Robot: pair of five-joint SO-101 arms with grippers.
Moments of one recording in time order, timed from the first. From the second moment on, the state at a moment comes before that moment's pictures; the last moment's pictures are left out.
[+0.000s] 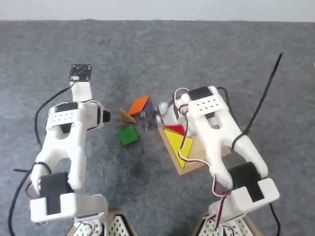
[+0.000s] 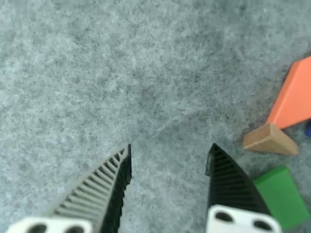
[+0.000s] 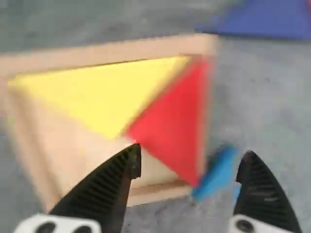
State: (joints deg) left arm -16.9 -2.8 39.6 46.2 -5.8; right arm -23.8 4.0 17.4 65.4 83.9
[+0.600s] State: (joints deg) left arm -17.0 -2.8 39.6 46.2 -5.8; right arm -29.5 10.5 16.3 49.6 35.4
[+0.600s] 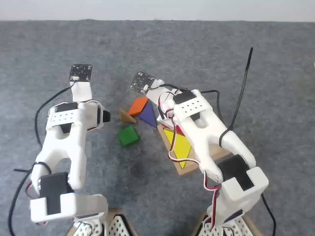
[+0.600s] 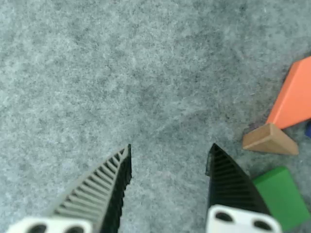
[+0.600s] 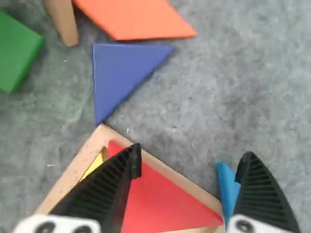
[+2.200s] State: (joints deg) left arm -17.0 -2.8 39.6 46.2 -5.8; right arm -10.5 -18.6 35.3 57.2 28.4
